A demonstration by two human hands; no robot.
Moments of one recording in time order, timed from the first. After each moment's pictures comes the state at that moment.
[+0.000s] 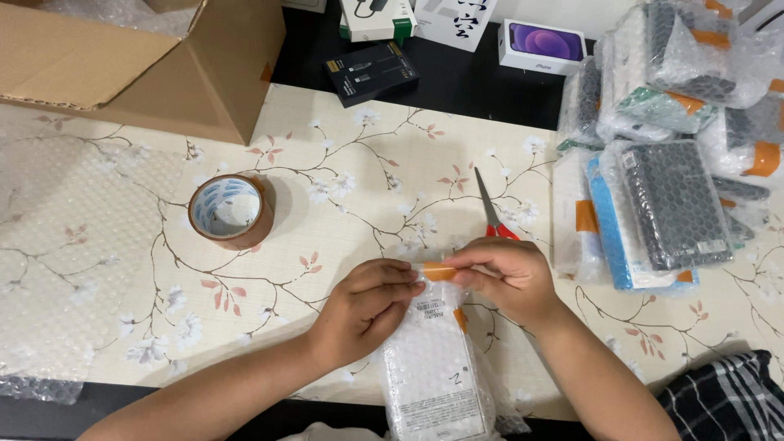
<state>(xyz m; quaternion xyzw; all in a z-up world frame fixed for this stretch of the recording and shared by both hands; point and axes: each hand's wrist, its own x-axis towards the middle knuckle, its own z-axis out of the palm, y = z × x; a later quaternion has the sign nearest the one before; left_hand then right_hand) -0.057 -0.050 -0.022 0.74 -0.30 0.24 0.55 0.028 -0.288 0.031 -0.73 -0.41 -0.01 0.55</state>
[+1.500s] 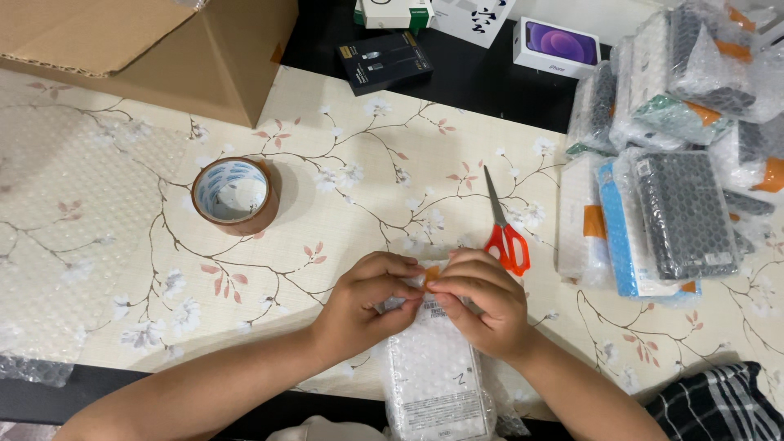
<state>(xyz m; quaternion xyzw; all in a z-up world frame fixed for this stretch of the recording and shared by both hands) -0.059 -0.054 -0.033 0.72 -0.24 0.23 0.61 -0.004 -0.260 0.021 -0.73 -0.50 -0.15 0.44</state>
